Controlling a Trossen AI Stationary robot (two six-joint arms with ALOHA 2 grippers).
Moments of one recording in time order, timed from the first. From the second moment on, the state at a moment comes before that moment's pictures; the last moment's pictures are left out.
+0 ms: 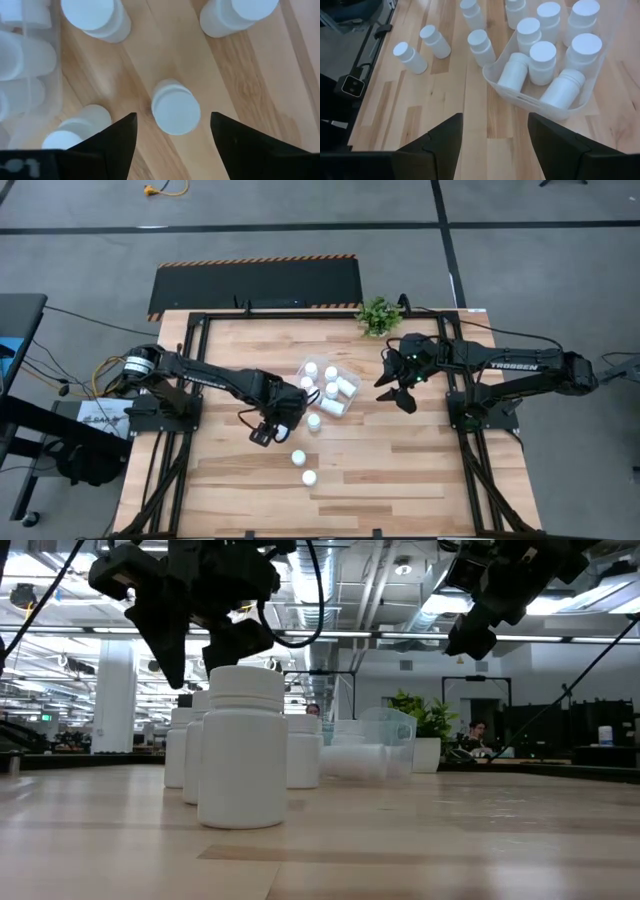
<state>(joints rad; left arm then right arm) -0.11 1.67 1.25 -0.95 0.10 0.32 -0.21 1.05 0.76 -0.49 -0.40 -0.01</state>
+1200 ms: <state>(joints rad) -0.13 1.67 1.19 -0.89 0.14 0.27 -0.08 1.05 0.76 -0.47 -0.47 -0.22</state>
